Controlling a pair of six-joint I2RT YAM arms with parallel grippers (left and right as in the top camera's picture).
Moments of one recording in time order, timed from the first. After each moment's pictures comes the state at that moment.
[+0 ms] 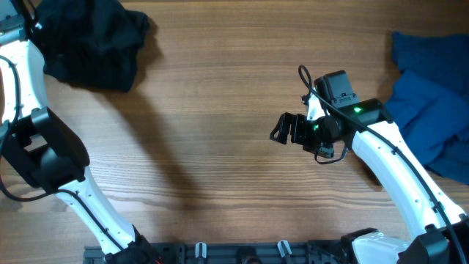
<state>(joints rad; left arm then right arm) 0.41 2.24 2.03 -0.75 0.07 -0.47 0.28 1.43 1.06 -0.96 -0.40 0.49</state>
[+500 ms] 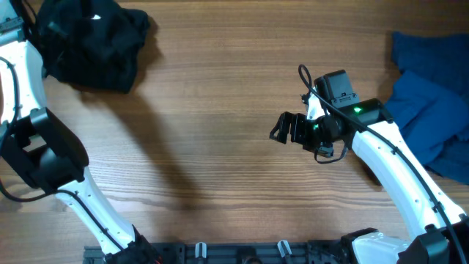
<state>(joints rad) 0.42 2.24 2.03 -0.82 0.00 -0.49 0.28 1.43 1.06 -0.95 -0.40 0.49</state>
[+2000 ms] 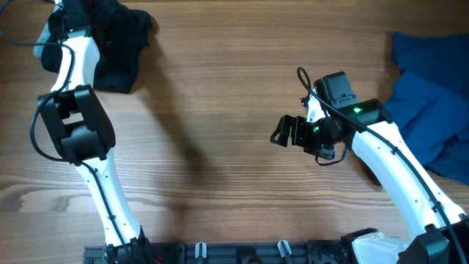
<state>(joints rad) 0.21 2.48 2.06 -0.23 -0.04 -0.49 0.28 1.43 1.05 -0.98 -0.40 0.46</state>
